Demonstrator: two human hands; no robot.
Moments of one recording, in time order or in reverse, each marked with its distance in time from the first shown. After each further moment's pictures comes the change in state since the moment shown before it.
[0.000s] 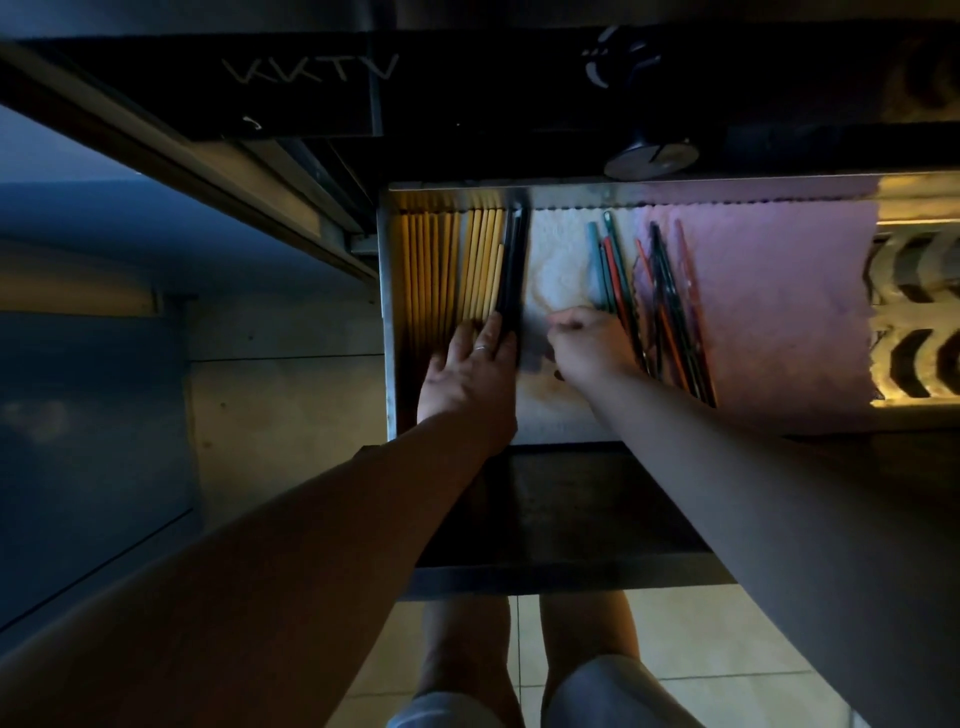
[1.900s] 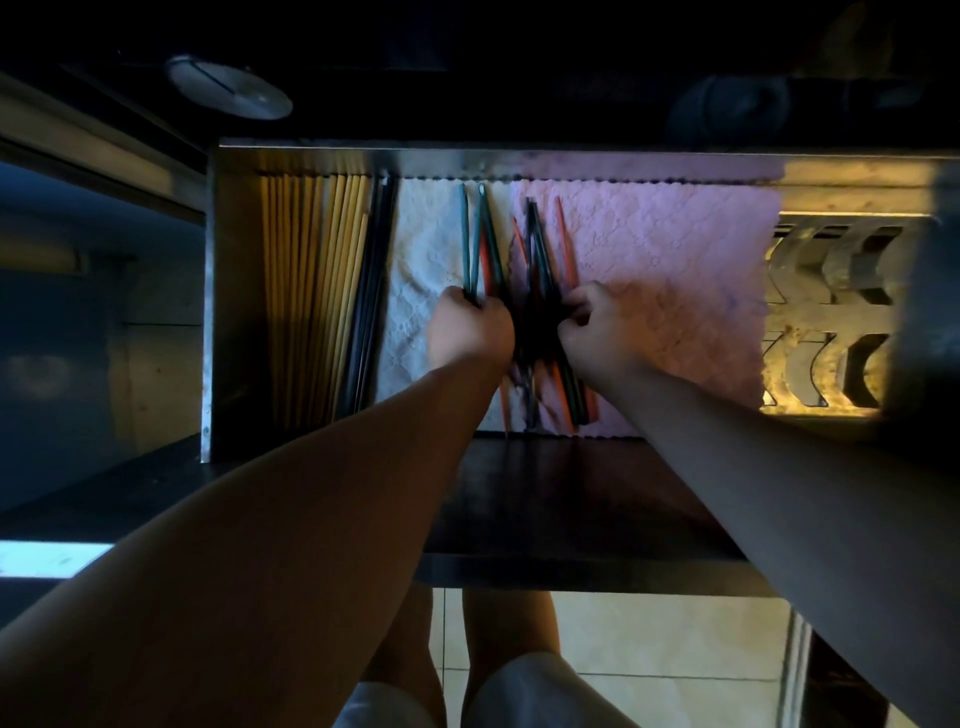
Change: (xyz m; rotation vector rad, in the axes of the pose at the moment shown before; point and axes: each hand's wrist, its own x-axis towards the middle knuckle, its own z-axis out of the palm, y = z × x) left_hand 0.078 0.154 0.016 -0.959 0.390 -0.617; right_hand 0.067 0.085 -0.130 -0.123 -0.094 -0.275
